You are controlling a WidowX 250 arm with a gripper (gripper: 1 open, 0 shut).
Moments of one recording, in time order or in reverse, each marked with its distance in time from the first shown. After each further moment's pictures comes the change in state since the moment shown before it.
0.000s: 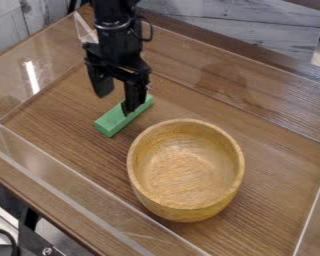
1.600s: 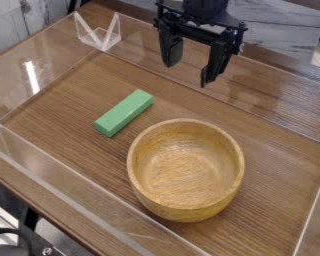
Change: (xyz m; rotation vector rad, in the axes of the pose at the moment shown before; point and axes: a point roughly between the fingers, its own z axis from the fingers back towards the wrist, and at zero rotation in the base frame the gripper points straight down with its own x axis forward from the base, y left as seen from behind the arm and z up) arm 0.031 -0.091 0.066 0.010 0.056 0.026
